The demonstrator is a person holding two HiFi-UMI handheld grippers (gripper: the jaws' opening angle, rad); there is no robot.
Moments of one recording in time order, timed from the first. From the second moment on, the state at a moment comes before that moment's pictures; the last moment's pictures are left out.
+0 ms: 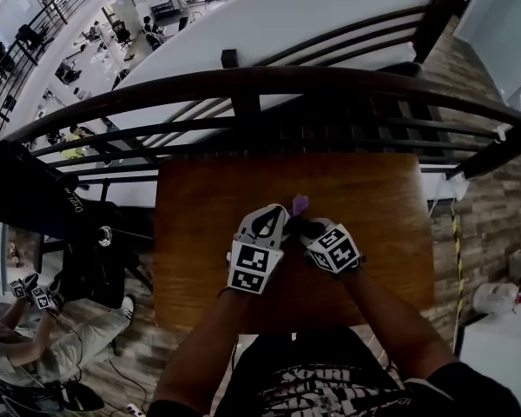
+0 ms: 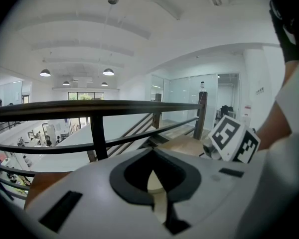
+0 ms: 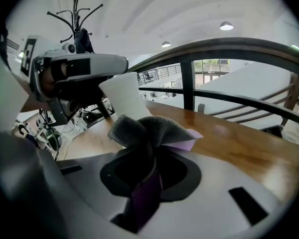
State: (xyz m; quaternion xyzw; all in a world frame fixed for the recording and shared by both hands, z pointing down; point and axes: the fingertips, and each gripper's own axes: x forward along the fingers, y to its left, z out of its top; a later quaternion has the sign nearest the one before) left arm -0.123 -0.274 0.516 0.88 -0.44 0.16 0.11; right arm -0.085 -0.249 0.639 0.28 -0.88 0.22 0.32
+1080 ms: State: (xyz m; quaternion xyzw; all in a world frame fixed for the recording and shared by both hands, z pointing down) left arm -0.123 -0.273 0.522 0.88 -0.43 0.16 0.11; right arm -0.121 -0.208 0.649 0.22 -0.89 0.21 0.33
